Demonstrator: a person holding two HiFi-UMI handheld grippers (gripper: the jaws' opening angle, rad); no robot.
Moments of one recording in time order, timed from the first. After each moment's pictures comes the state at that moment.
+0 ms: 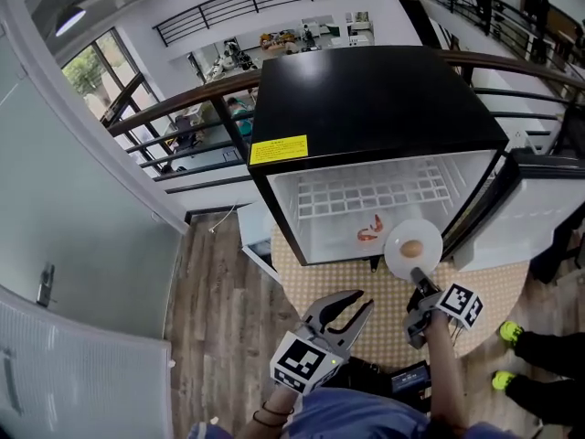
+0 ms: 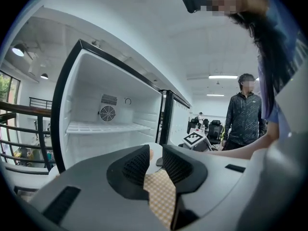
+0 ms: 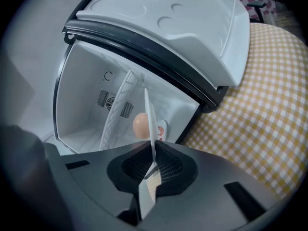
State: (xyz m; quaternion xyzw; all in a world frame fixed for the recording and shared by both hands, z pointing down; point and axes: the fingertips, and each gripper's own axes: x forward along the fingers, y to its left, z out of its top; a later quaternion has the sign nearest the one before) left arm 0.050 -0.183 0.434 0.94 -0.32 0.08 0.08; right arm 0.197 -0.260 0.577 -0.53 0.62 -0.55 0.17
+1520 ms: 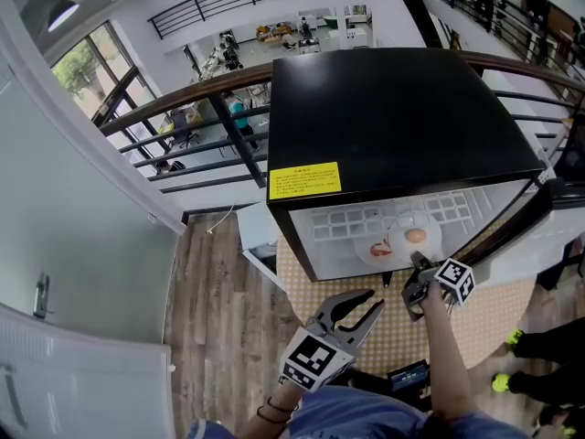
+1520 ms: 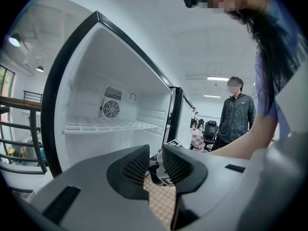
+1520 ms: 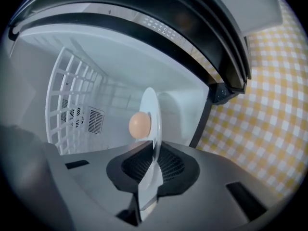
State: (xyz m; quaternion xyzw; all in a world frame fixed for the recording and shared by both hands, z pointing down) left arm 0.036 -0.247 0.448 0.95 -0.28 0.09 0.10; right arm 0.193 -0.374 0.656 -0.56 0.53 -0.60 0.21
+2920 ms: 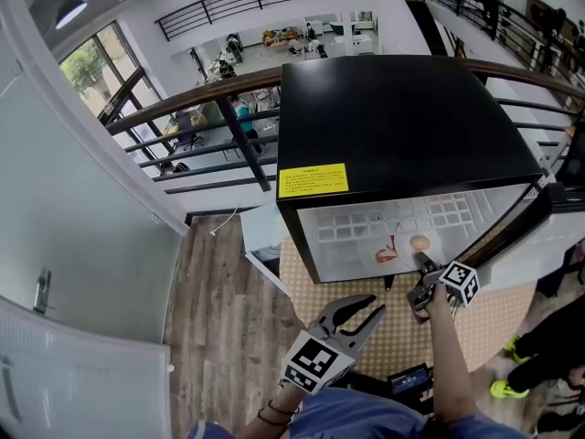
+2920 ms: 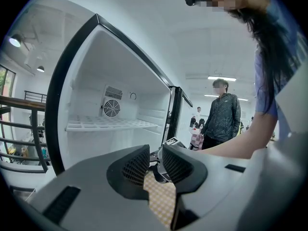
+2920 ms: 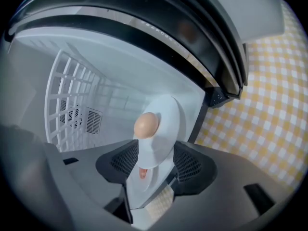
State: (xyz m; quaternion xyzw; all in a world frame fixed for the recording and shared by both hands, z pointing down) left arm 0.032 -0.238 0.451 0.95 -0.28 0.09 0.10; right arm 0.200 -0.370 0.658 -0.56 0.52 -0.61 0.20
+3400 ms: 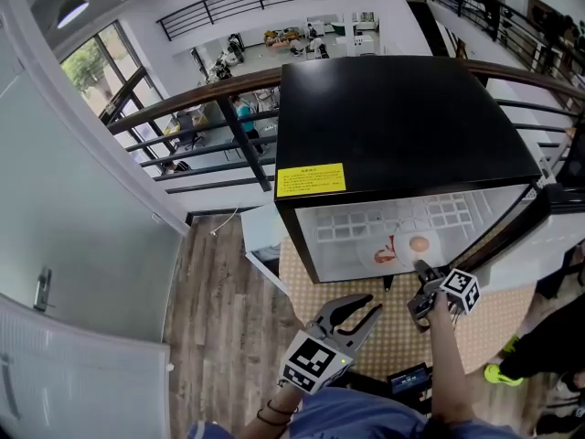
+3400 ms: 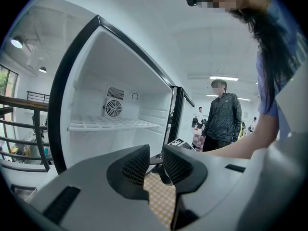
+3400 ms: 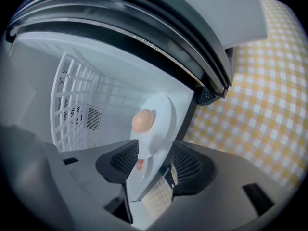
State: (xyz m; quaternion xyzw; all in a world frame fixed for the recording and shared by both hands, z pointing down) left arm 0.030 -0.239 0.451 0.95 -0.30 0.09 0.10; right arm 0.200 -0.348 0.658 -0.55 0.52 -0.62 0.19
